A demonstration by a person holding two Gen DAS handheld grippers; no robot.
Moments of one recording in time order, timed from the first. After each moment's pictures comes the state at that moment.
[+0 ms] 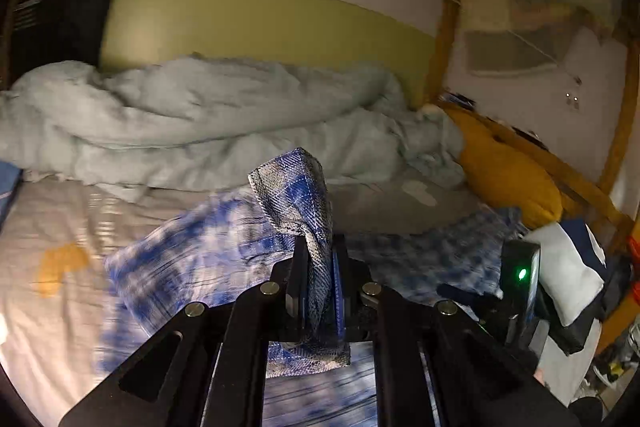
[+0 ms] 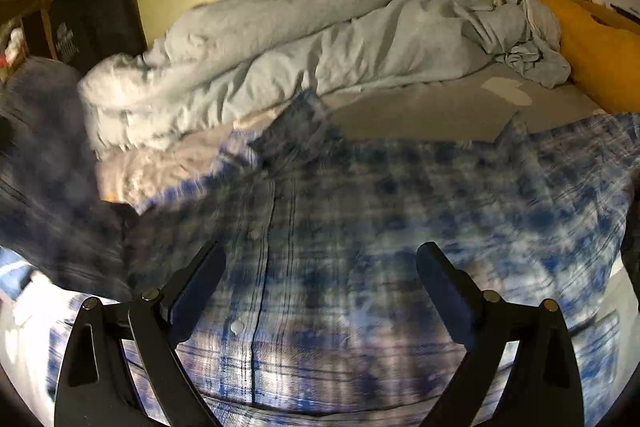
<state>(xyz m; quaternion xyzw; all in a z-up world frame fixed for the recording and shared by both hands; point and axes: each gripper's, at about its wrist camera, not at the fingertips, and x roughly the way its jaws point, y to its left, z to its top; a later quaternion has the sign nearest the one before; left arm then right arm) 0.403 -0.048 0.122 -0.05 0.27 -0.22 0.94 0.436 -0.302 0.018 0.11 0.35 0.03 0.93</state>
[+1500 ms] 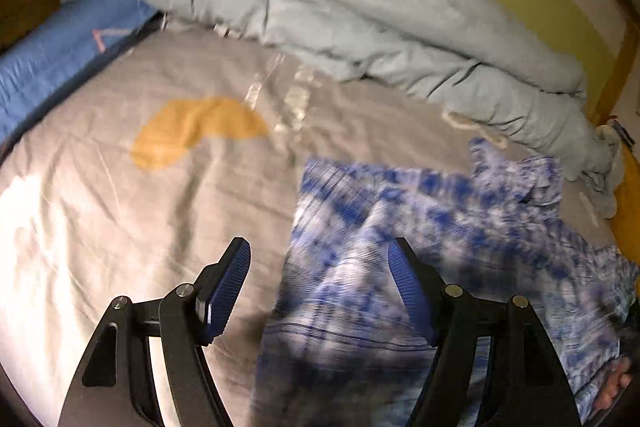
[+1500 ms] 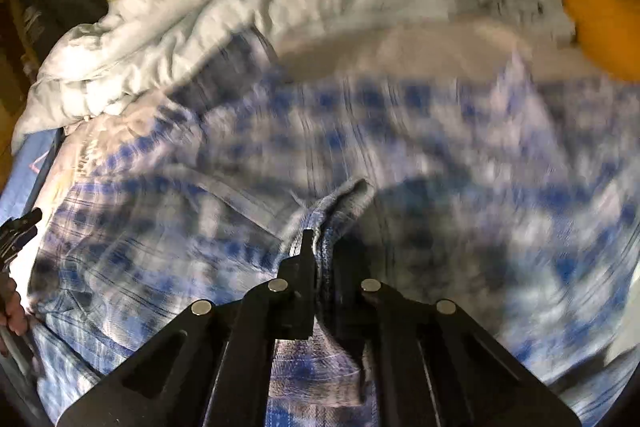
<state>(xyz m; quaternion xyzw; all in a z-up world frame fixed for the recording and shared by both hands) 0.482 0.152 -0.043 -0.14 0.40 0.04 0.90 0.467 -0.335 -0.033 0.10 0.41 0.02 0.91</state>
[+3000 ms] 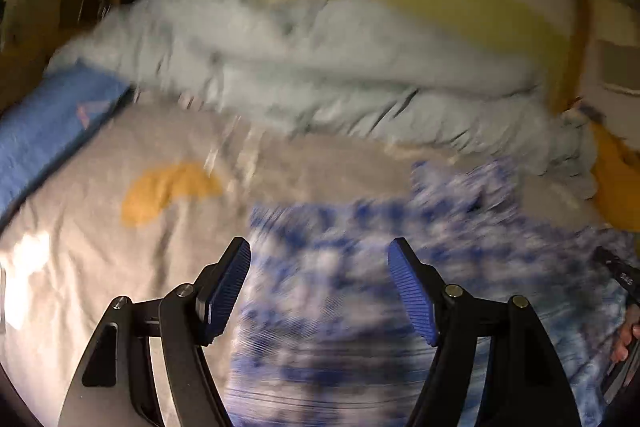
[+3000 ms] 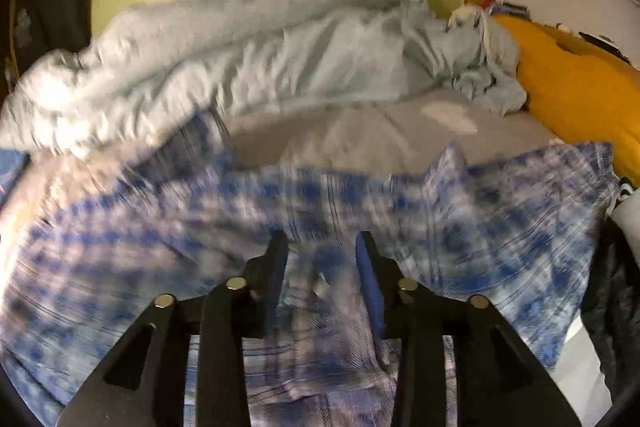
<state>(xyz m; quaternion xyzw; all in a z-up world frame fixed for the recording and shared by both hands) 0.433 0.089 0.017 -0.08 0.29 -0.01 0.95 0.460 -0.355 -0.002 0.06 0.32 -0.07 0.94</state>
